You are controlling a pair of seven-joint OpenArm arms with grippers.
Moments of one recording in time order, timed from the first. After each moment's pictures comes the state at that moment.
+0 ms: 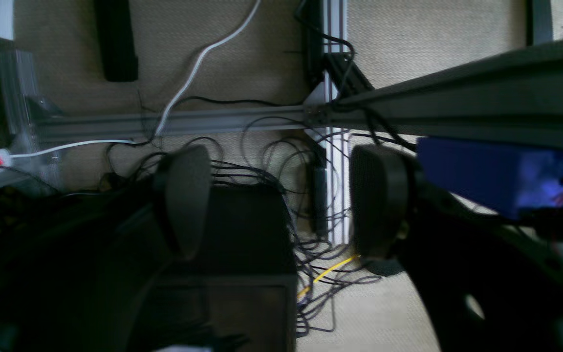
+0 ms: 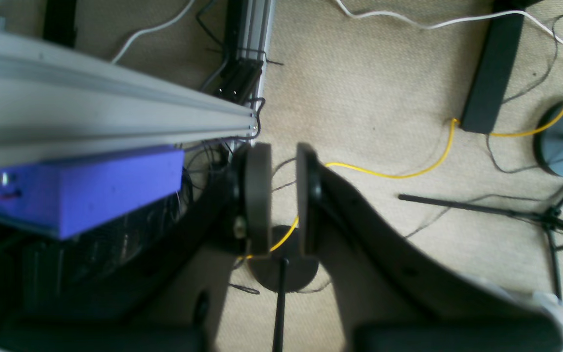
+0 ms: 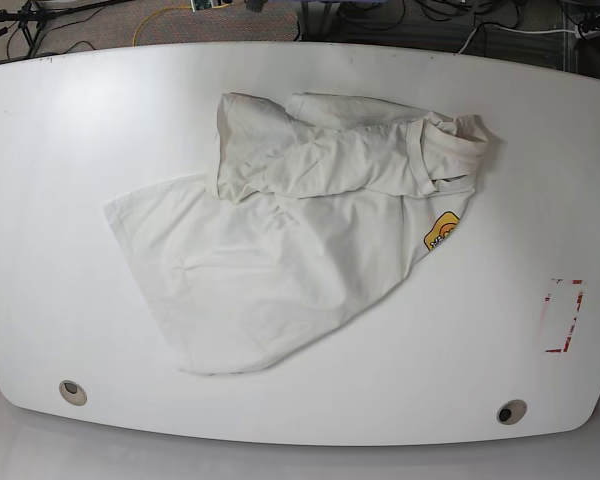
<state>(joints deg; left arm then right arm) 53.5 -7.4 -2.9 78.7 -6.1 -6.4 -4.3 -48.6 -5.7 16.9 76.3 -15.8 22.1 5.5</state>
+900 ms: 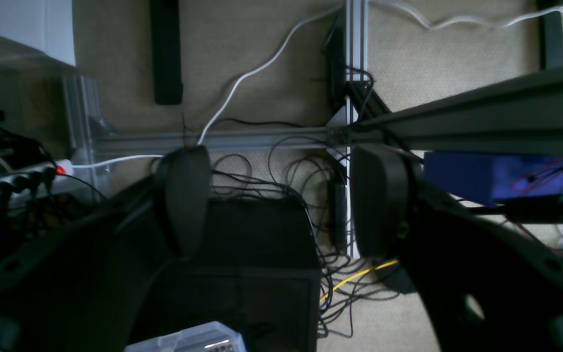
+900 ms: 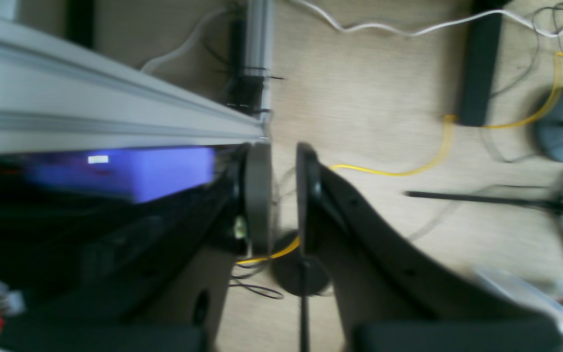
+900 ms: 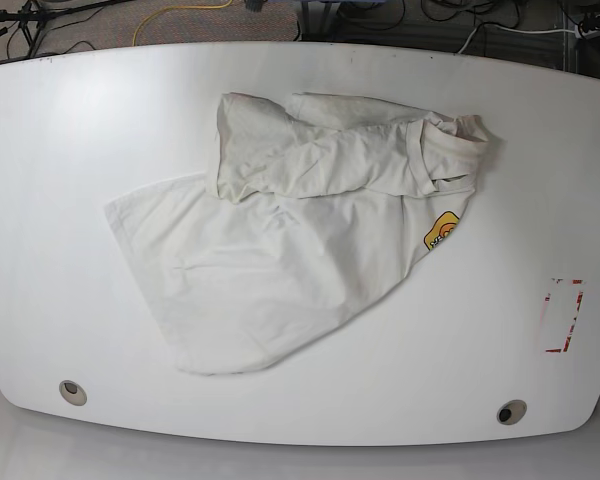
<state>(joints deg) 65.5 -7.4 -7.0 95.3 -6.1 -6.4 -4.3 -61.0 -6.8 16.9 90.8 -7.4 24.8 5.4</state>
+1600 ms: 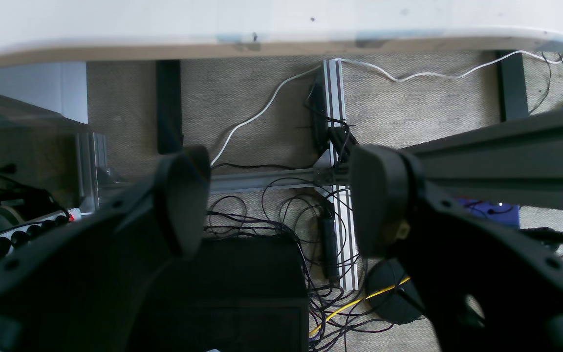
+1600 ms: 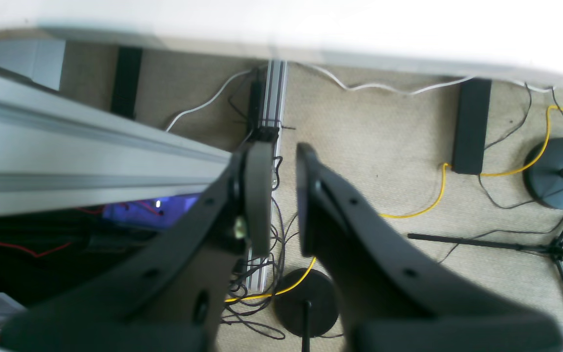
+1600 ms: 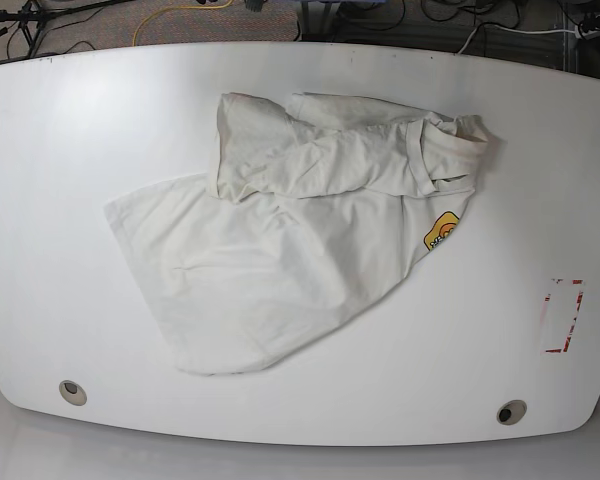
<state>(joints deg) 73.1 -7.3 -7.1 110.7 -6.1 -6.4 -4.3 -67.7 -6.6 16.8 104.6 -2.2 27.1 5.3</state>
